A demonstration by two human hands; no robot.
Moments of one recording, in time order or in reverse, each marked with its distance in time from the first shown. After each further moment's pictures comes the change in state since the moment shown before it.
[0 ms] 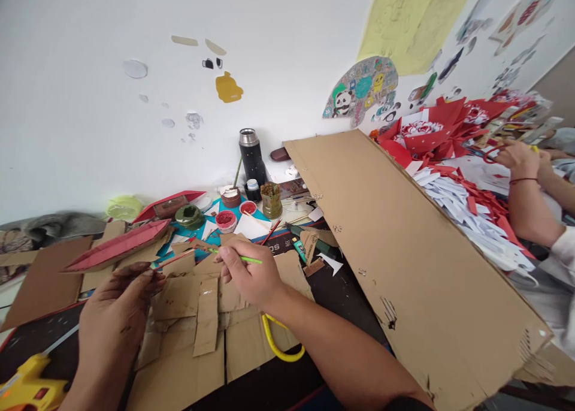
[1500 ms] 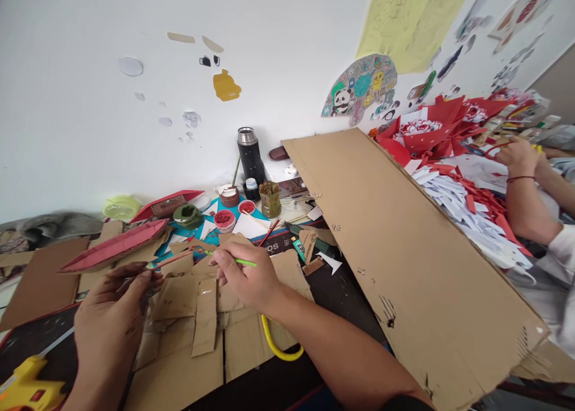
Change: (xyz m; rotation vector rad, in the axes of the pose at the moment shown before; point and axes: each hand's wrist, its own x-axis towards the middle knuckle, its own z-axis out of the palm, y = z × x) left_hand -0.008 0.009 0.004 0.024 0.059 -0.010; right_hand 0.000 0.001 0.001 0.015 -0.051 -0.021
